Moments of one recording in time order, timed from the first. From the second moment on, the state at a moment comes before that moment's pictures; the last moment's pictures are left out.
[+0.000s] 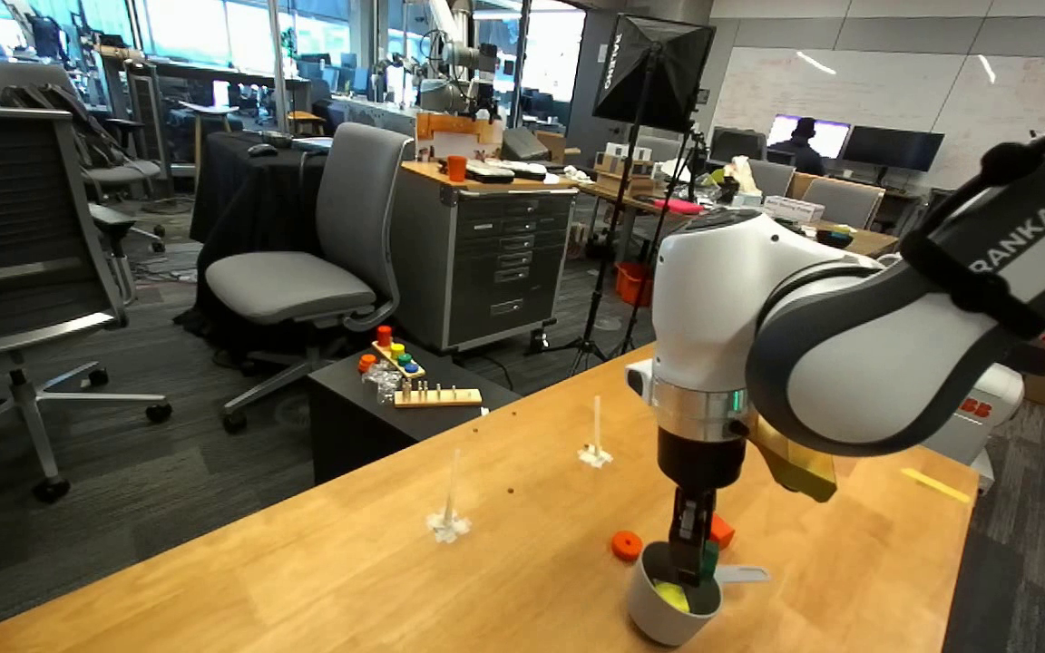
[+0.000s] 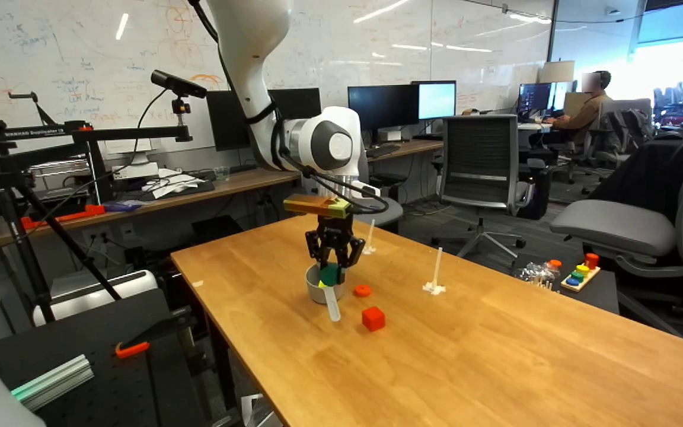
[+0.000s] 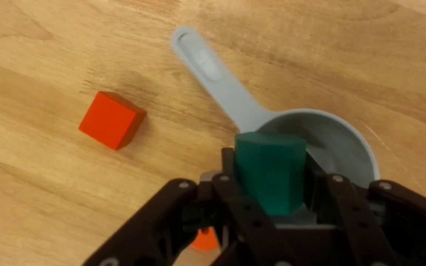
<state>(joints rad) 0.26 0.65 0.06 -2.02 -0.15 2.44 -0.01</state>
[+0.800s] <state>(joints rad) 0.30 0.63 0.07 -2.04 -0.18 2.45 0.02</state>
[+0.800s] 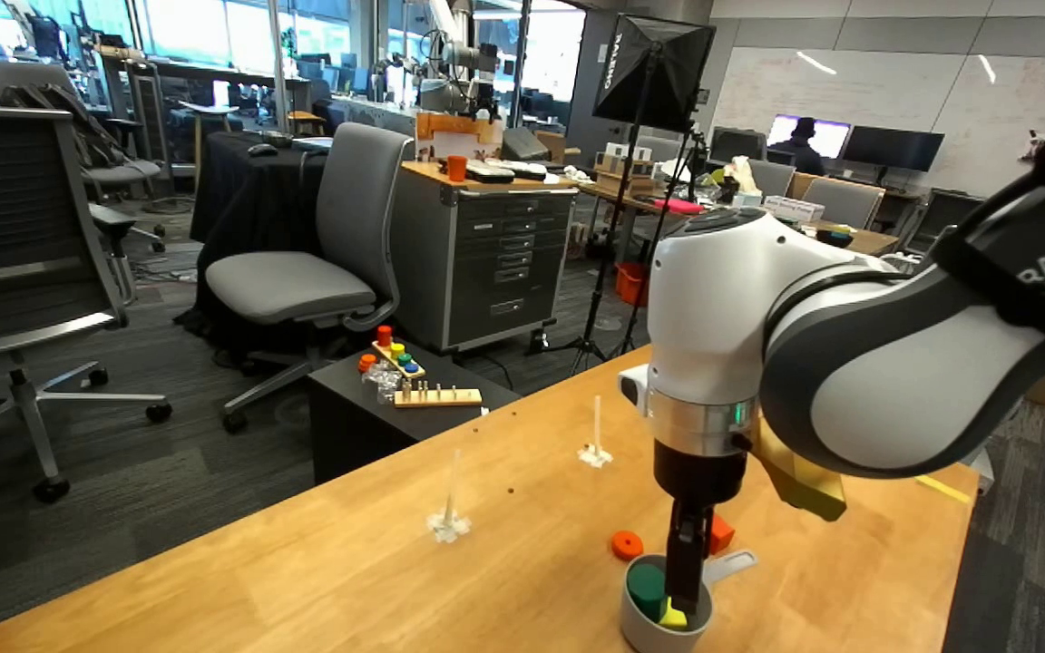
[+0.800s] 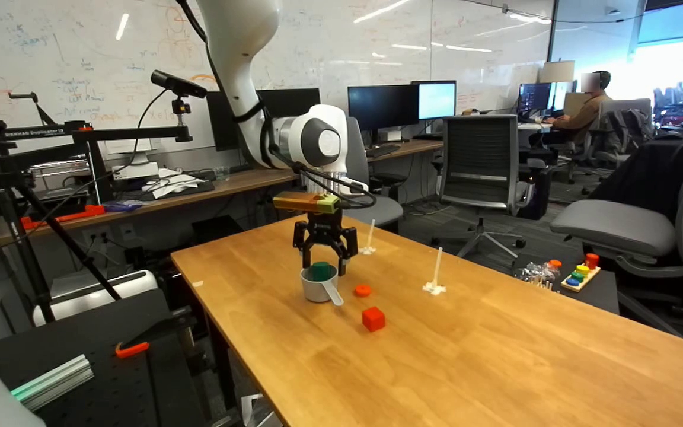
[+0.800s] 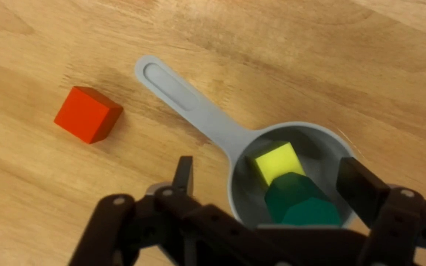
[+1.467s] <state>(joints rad) 0.20 0.62 -0.02 -1.97 -0.17 2.44 0.08</state>
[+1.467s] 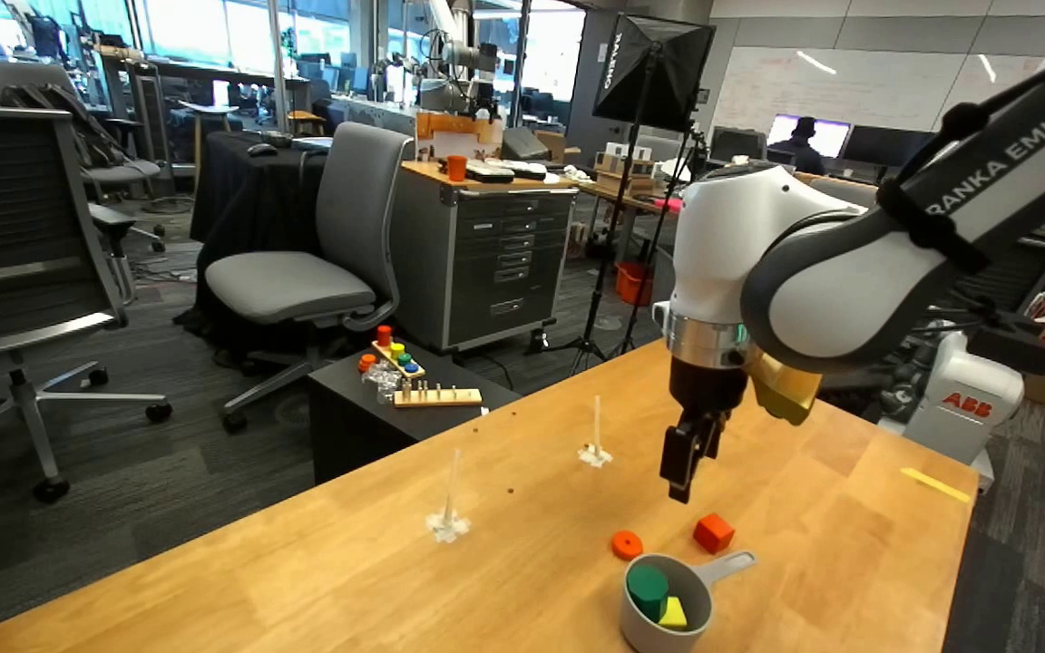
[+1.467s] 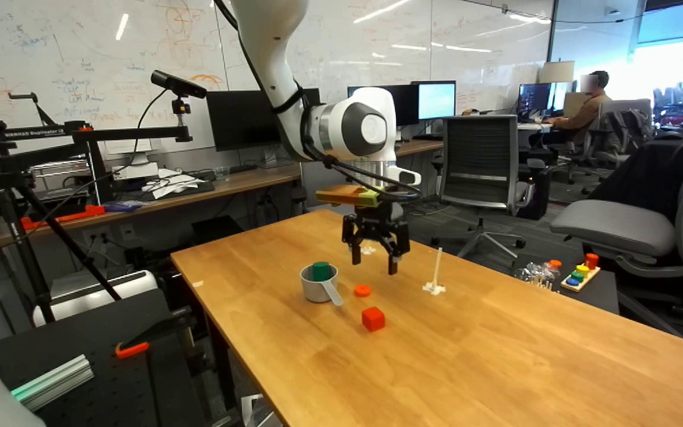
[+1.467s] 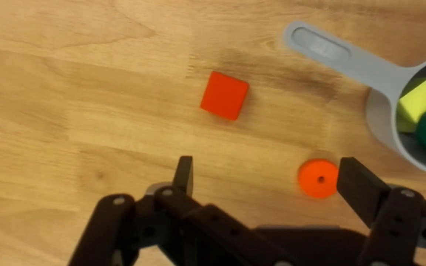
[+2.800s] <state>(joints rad) 0.12 0.80 -0.03 -1.89 0.07 2.48 0.30</state>
